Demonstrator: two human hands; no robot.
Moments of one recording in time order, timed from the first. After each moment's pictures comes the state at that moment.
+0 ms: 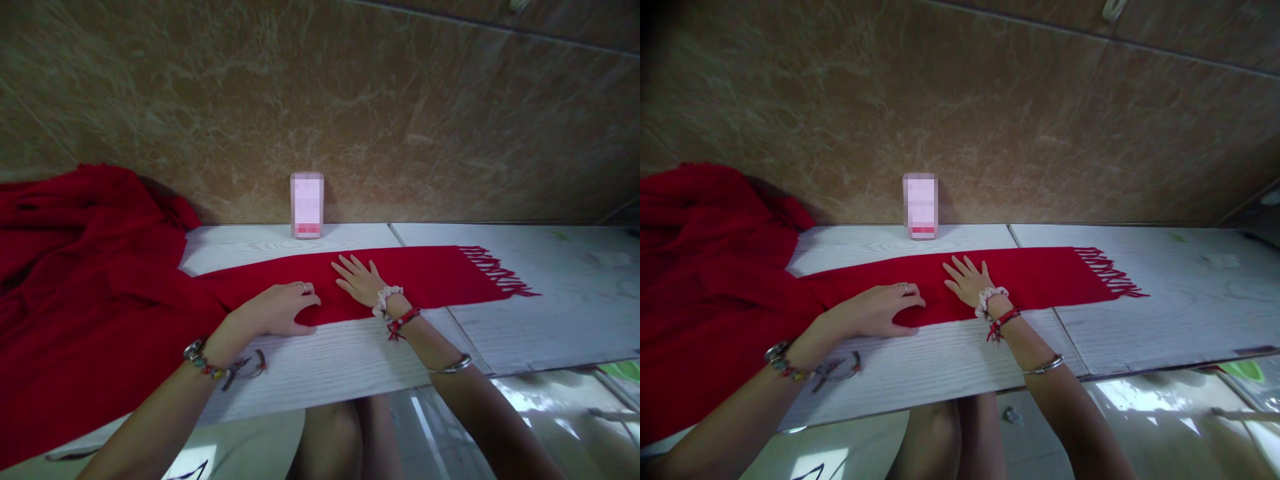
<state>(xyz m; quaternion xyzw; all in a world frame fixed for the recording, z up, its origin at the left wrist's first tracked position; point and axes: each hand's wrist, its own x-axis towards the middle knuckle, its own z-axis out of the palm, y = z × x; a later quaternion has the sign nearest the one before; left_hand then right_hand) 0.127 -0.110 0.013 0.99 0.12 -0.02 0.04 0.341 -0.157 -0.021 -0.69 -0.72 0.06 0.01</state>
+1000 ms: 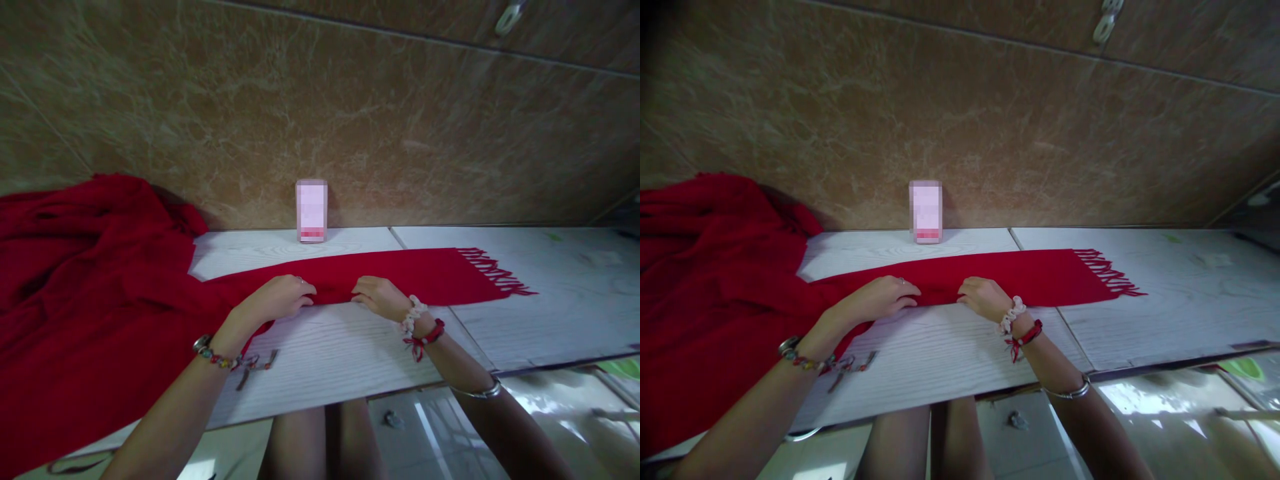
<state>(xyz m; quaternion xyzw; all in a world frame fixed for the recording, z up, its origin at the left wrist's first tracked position) 0.124 -0.091 0.021 0.99 0.16 -0.01 0.04 0.346 -0.186 -0.009 -0.53 -0.84 -0.01 0.15</state>
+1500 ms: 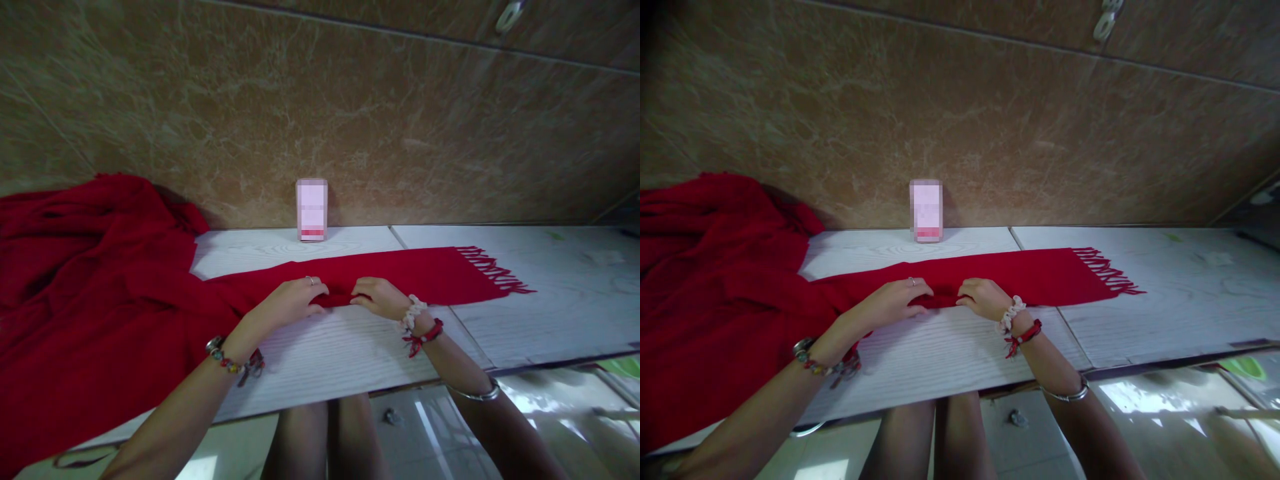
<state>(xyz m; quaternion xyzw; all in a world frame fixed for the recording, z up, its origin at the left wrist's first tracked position) 0.133 -0.107 0.016 0.98 0.18 0.05 0.07 0.344 -0.187 -0.007 -0.53 -0.83 0.03 0.14</state>
